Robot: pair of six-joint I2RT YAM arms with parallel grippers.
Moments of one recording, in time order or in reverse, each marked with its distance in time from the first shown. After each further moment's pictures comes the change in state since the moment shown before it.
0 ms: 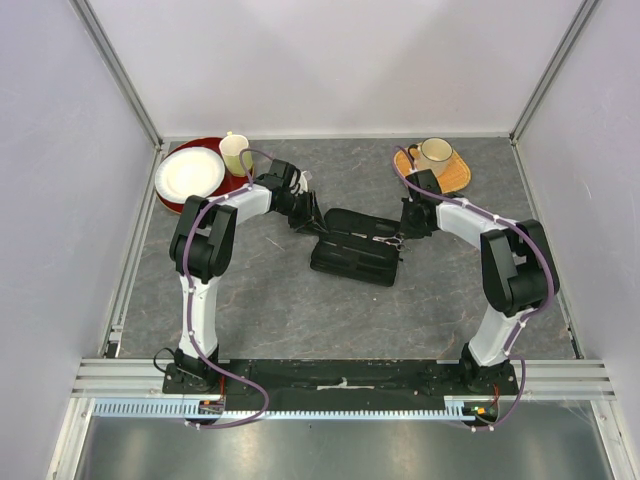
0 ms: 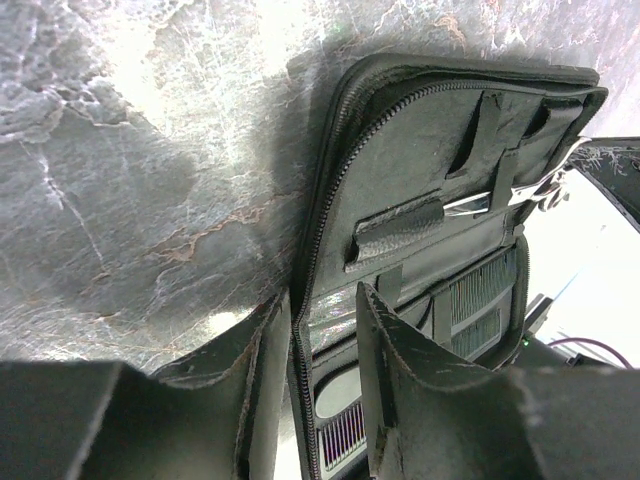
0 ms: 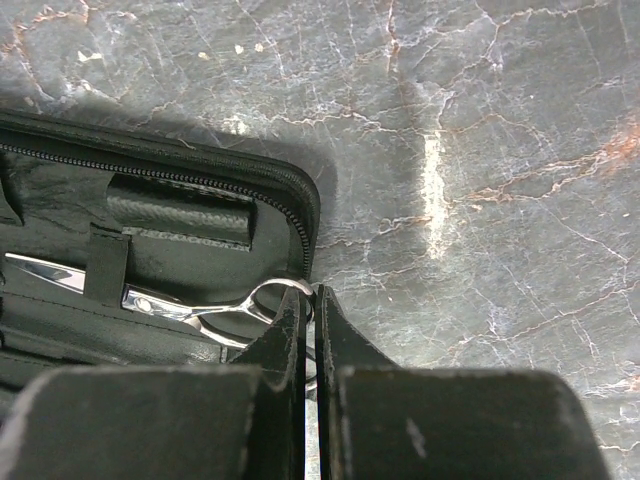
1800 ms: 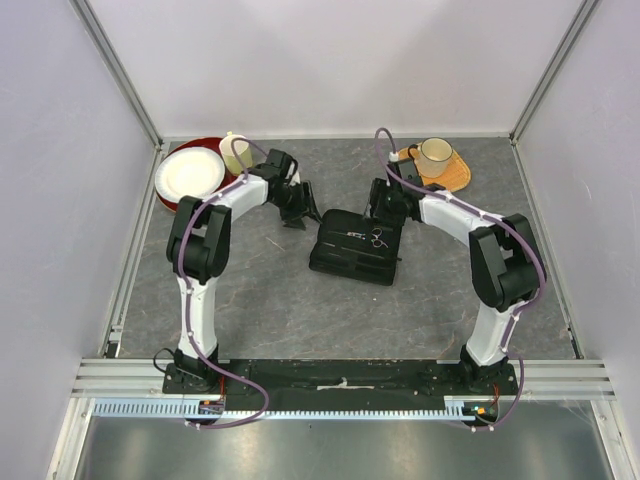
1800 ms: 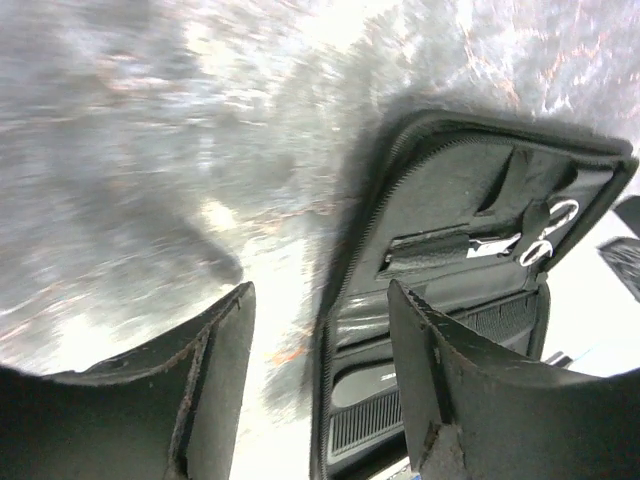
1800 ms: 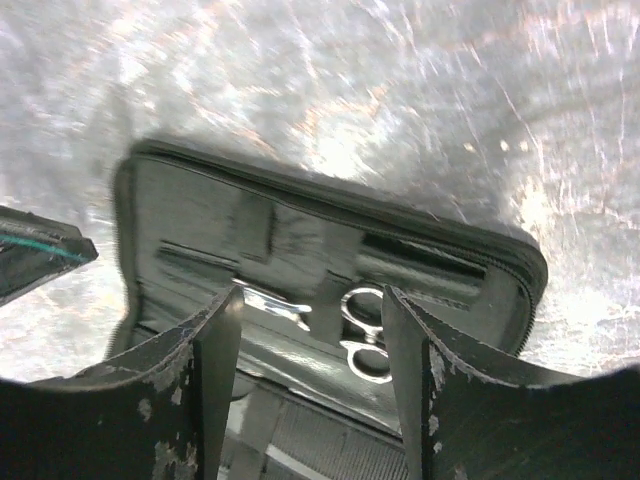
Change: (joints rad) left arm 0.008 -0.010 0.101 -0.157 -0.171 -0.034; right arm 0.100 0.061 0.111 0.101 -0.101 0.153
